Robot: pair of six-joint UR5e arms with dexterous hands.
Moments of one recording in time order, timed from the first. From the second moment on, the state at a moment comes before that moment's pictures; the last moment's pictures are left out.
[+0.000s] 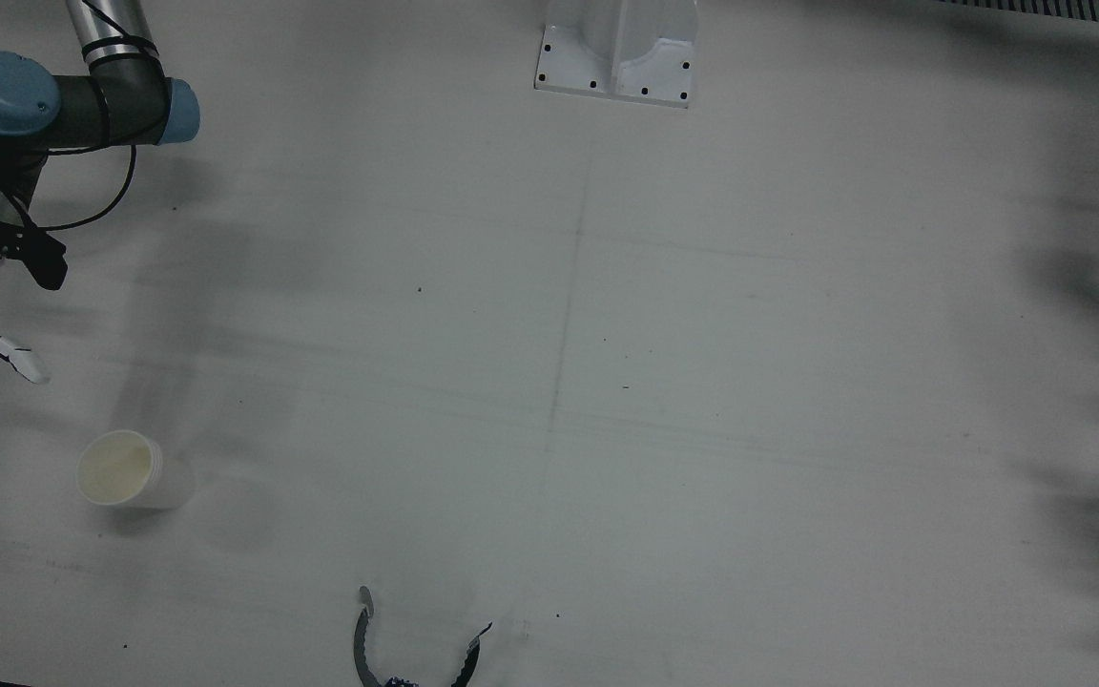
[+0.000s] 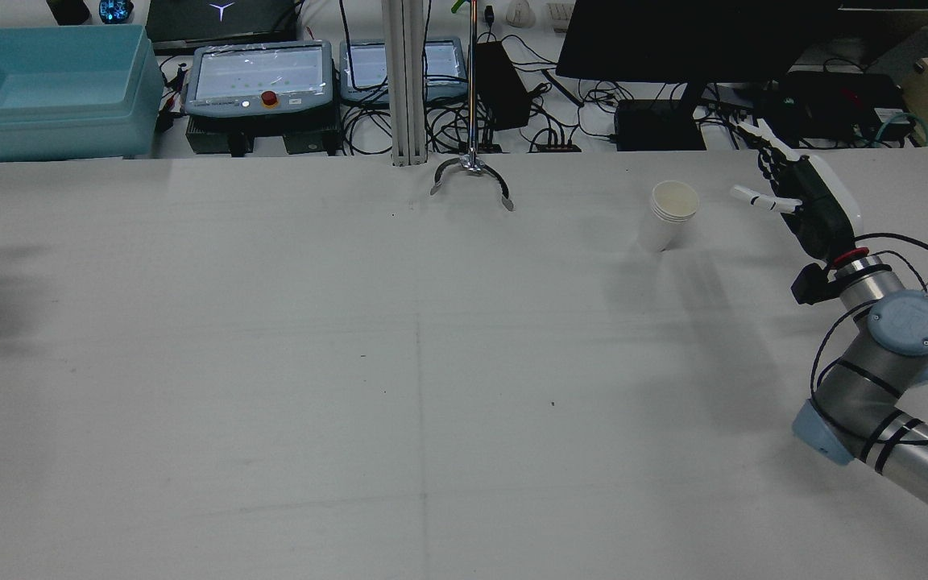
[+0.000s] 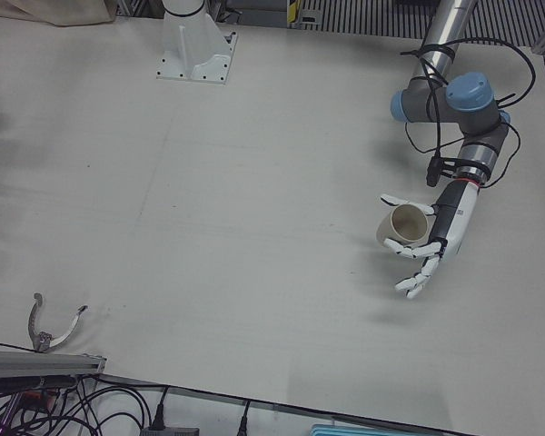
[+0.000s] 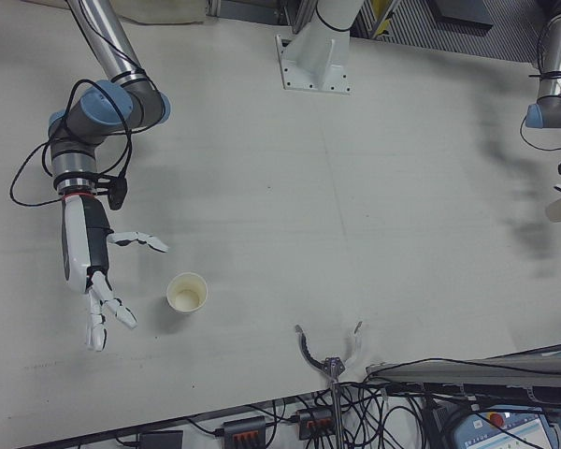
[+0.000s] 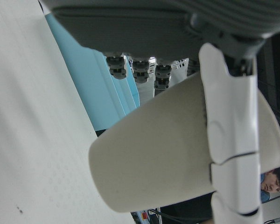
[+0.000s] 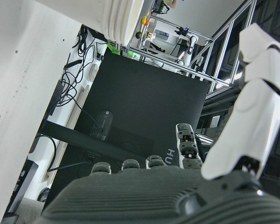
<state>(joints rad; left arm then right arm) -1.11 -1.52 -1.50 -0.30 1.42 0.37 0.94 -1.35 1.36 -2.96 -1.01 -0.42</state>
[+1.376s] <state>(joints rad) -1.11 -1.51 -1.44 -0.39 1.43 0.37 0.78 -1.25 1.23 -2.95 -0.71 -0.41</state>
